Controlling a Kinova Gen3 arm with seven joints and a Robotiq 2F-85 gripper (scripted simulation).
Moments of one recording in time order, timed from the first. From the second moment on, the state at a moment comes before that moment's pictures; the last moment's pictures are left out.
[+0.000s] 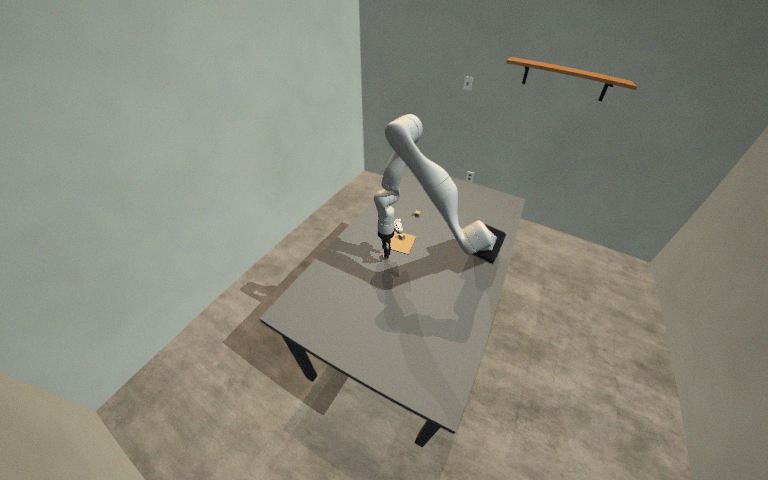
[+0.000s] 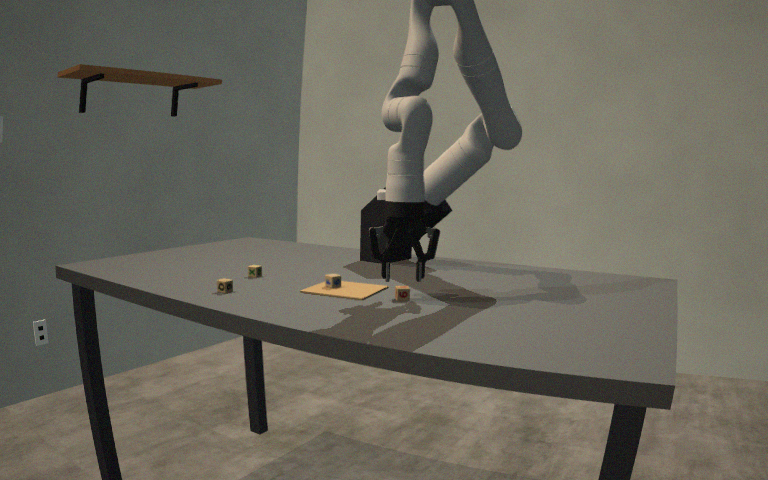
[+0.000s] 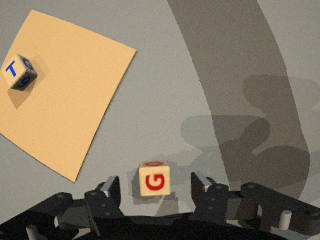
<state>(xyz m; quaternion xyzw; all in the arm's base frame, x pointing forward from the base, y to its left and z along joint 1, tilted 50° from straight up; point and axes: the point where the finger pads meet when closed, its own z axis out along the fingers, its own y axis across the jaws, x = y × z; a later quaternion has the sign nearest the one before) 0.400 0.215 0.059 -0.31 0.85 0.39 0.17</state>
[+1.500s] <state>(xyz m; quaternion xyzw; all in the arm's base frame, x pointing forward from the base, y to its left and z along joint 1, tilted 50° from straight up) 0.401 0.240 0.038 -0.31 0.85 0.39 0.17</state>
